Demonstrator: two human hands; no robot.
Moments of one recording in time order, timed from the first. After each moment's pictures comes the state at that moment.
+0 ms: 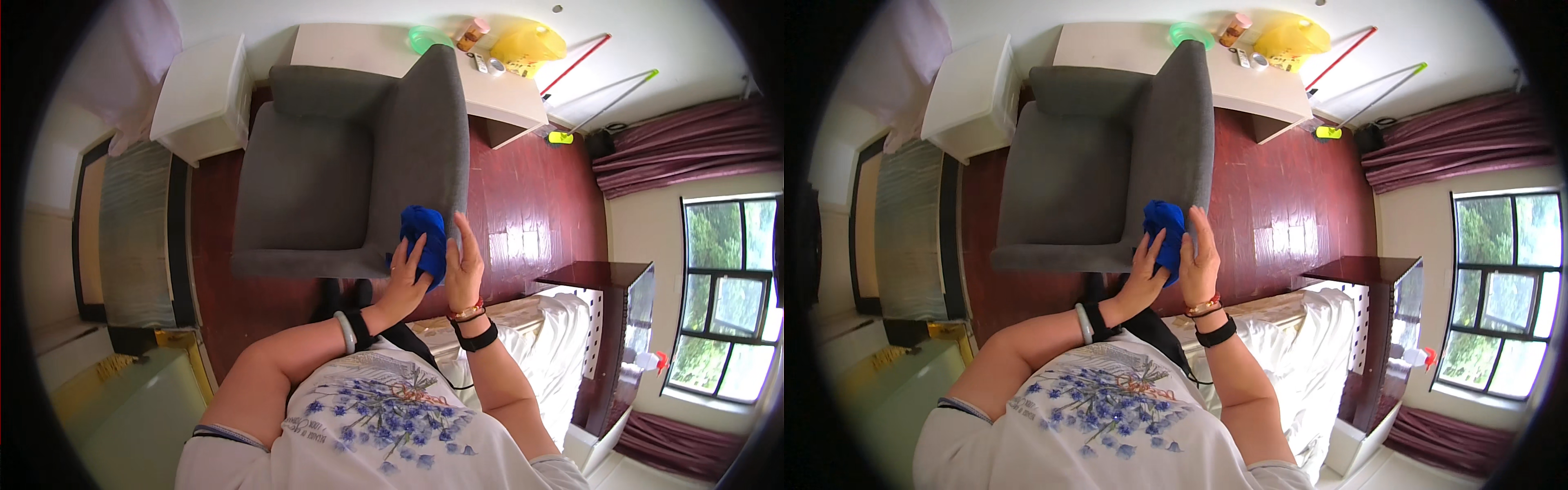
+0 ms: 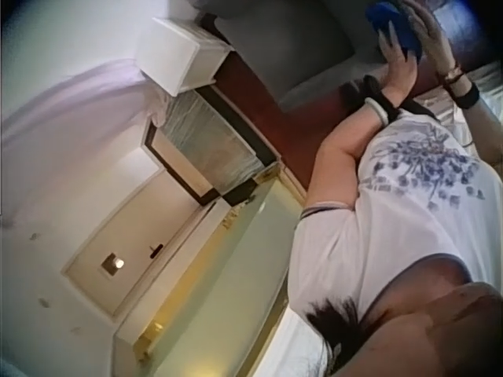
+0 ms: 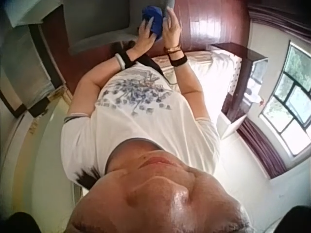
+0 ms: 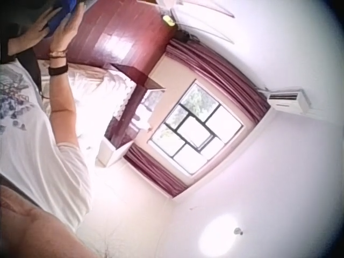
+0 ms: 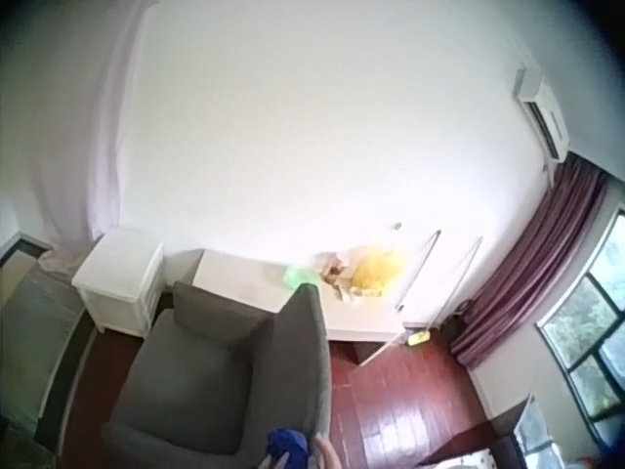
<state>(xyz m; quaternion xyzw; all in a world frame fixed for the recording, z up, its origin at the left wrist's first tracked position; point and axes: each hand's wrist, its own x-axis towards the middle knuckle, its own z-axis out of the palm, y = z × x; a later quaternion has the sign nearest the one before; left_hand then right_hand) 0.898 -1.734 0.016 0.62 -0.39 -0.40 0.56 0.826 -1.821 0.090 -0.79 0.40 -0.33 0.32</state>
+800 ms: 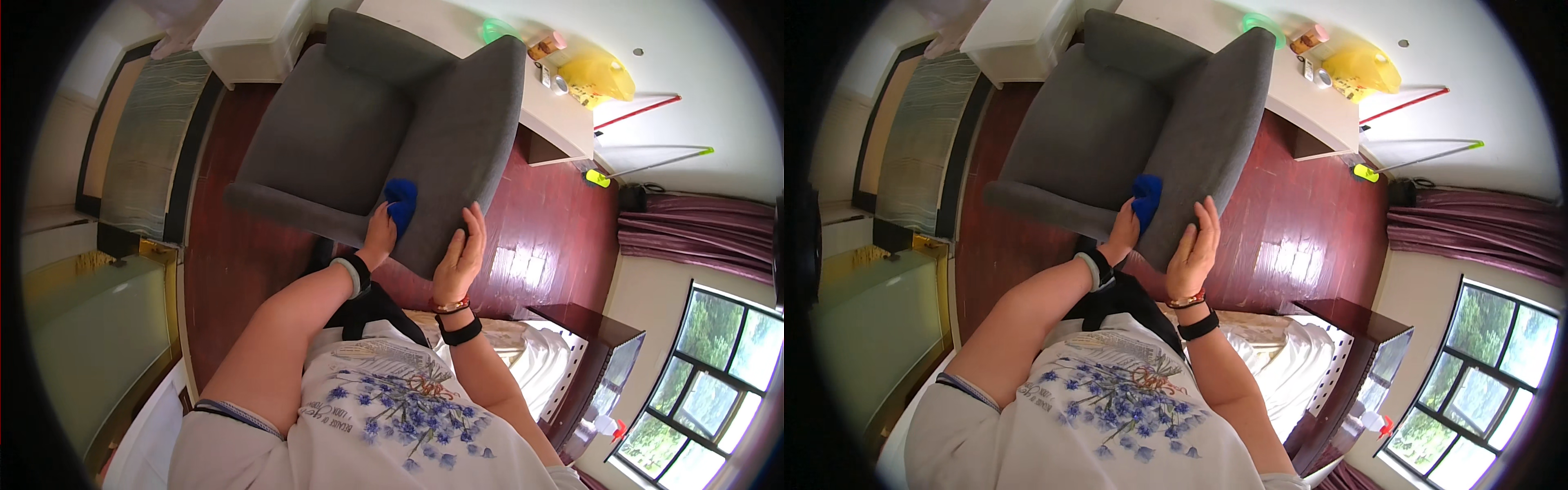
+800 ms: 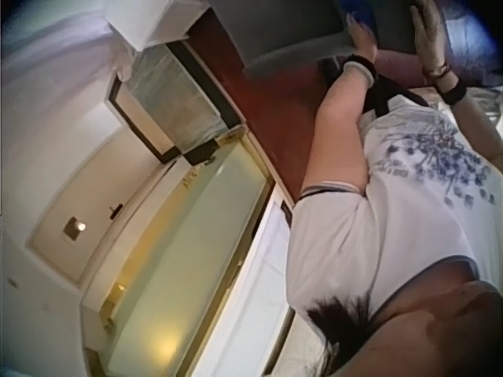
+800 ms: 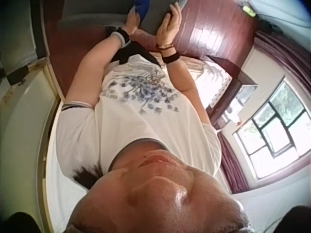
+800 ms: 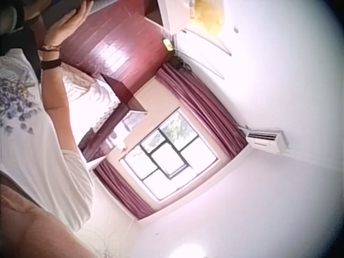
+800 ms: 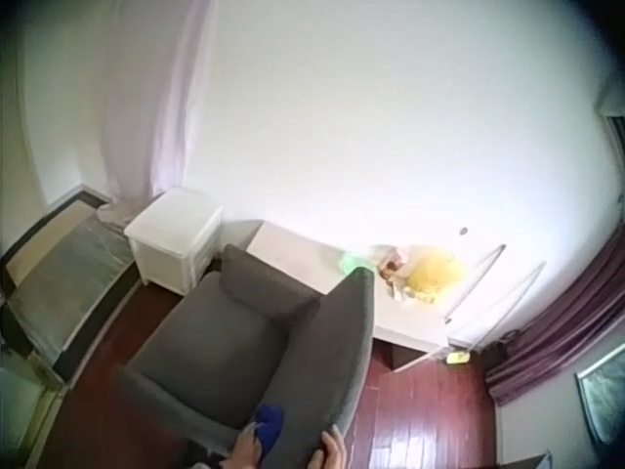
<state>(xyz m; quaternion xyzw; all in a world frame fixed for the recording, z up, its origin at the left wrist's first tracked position) 0.912 -1.774 -0.120 0.74 -0.23 -0.22 0.59 0.830 -1.833 0.067 -0.82 0.33 -0.34 0.31</state>
